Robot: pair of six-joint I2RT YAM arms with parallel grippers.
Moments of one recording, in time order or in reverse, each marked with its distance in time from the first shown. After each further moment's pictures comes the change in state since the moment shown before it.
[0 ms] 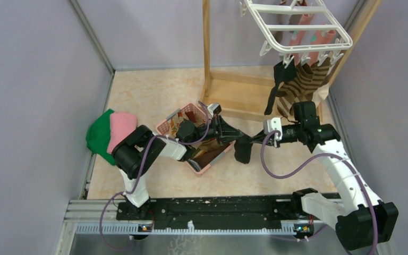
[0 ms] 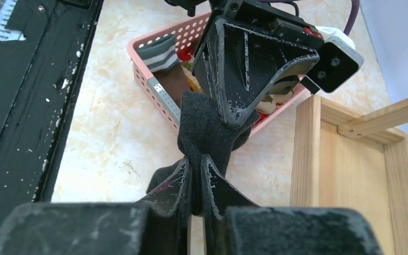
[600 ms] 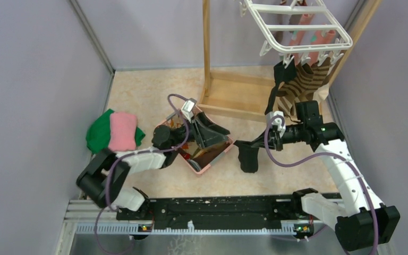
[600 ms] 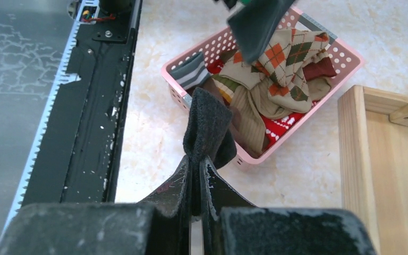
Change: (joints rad) left arm 0.081 -0.294 -0.174 -0.005 0.020 0.543; right arm -0.020 -0.012 0.053 -0.105 -0.038 0.184
